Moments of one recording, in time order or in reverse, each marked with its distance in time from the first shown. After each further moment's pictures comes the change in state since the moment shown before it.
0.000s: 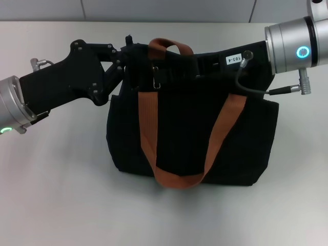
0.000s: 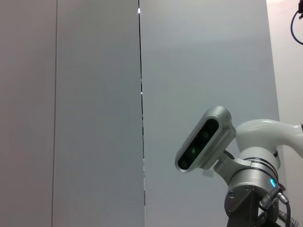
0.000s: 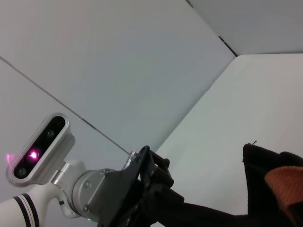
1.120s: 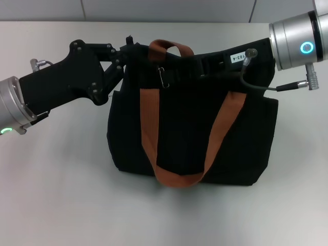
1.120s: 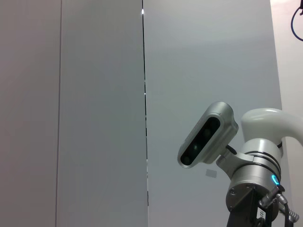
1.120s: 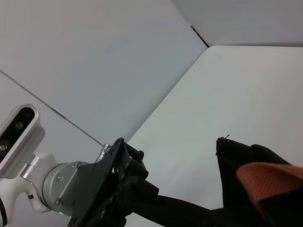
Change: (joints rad) left arm 0.003 0.000 -0.001 -0.008 -0.006 -0.006 0.005; right arm -0.039 -0.003 -0.073 -0.137 -0.043 0.029 0.114
